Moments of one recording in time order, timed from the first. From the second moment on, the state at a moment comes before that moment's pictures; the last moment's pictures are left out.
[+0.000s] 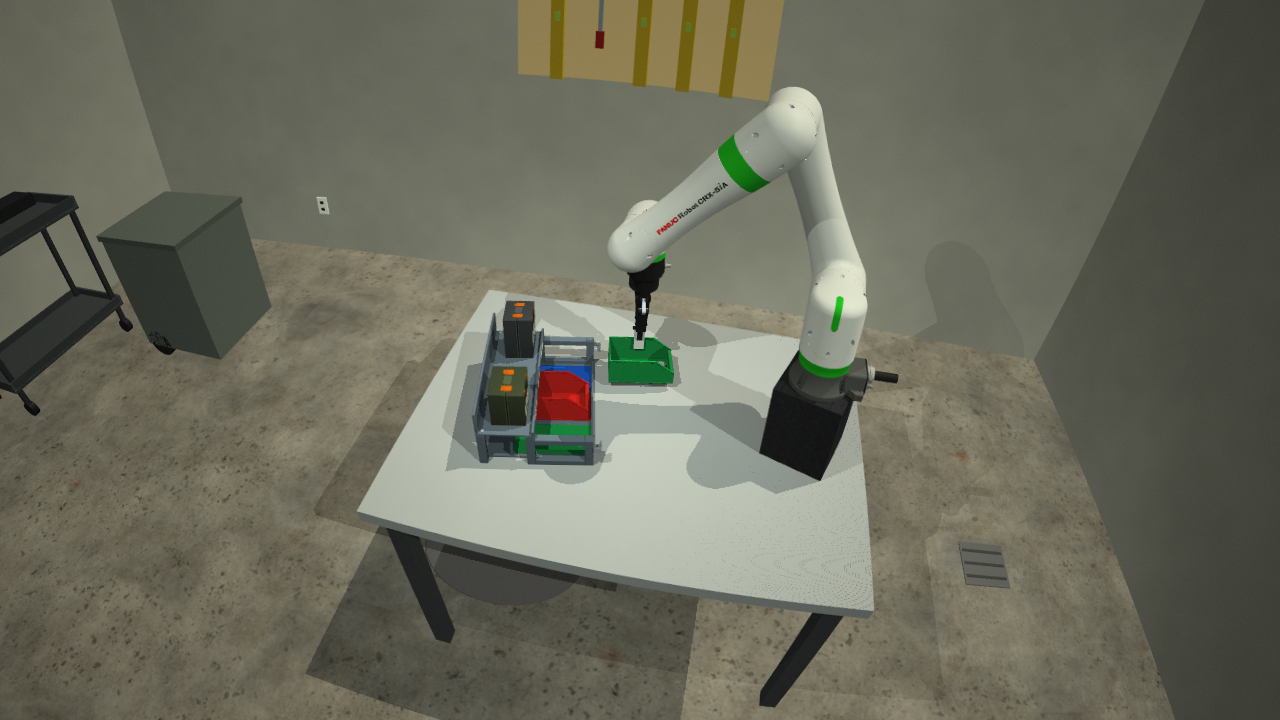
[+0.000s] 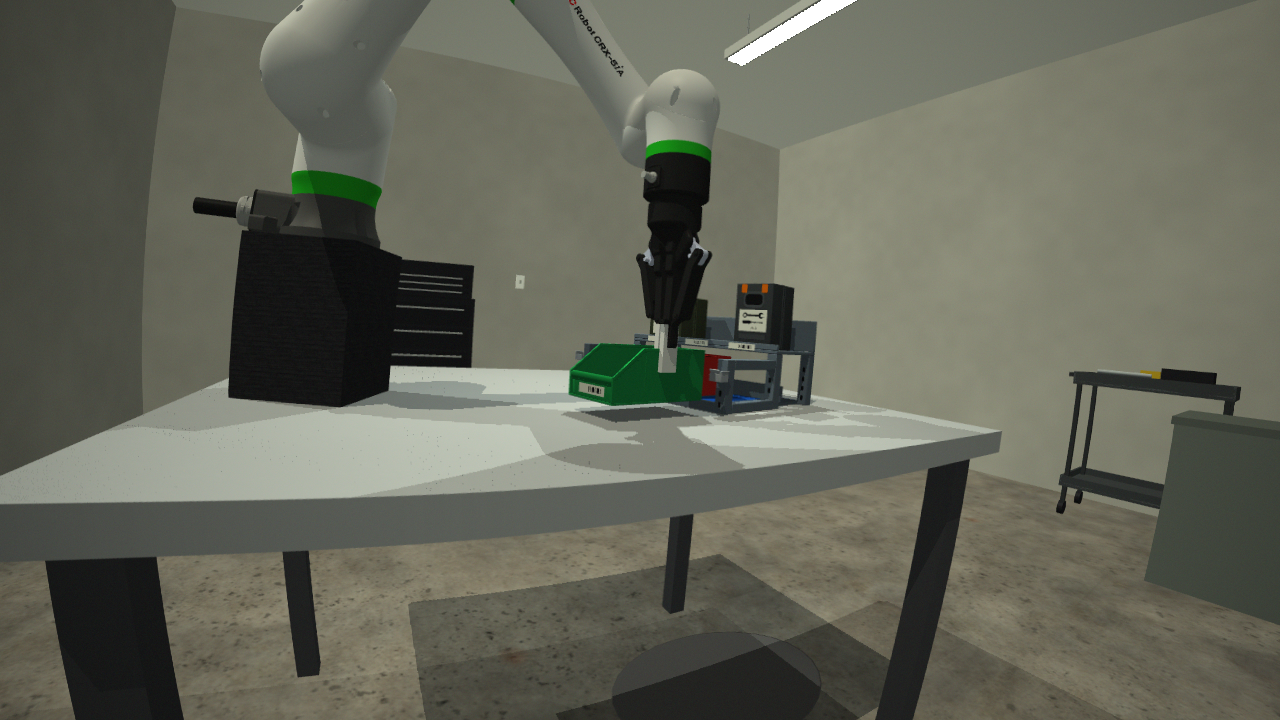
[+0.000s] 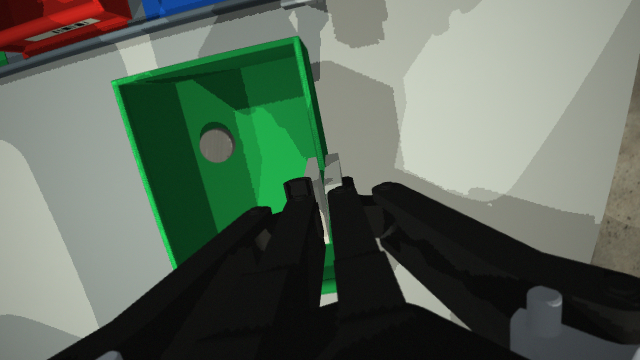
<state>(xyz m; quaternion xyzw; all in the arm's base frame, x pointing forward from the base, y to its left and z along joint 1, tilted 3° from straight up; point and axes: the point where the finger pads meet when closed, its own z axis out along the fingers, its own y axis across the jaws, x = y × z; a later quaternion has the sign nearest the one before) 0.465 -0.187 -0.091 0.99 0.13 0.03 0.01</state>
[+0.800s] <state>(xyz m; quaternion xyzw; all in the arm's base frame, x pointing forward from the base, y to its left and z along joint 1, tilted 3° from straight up) 0.465 -0.187 -0.081 0.99 0.13 0.02 0.01</state>
